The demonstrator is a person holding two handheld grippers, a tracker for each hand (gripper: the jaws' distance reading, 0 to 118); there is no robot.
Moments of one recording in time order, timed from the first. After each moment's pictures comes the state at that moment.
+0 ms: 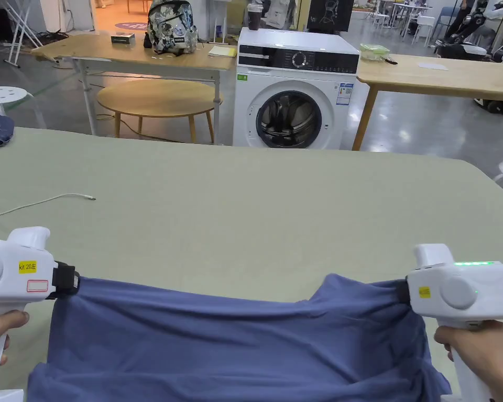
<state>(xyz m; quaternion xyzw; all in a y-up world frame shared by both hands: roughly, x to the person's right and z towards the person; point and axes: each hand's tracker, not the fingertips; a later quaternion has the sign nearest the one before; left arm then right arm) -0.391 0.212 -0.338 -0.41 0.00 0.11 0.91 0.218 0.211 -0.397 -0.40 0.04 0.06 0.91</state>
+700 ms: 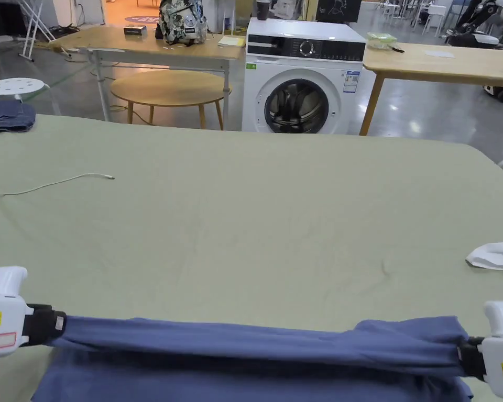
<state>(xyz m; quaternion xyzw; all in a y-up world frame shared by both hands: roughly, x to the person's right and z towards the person) -0.374 0.194 -0.176 -0.45 -0.02 0.10 0.89 0.259 0.195 -0.220 -0.45 0.03 0.06 0.89</state>
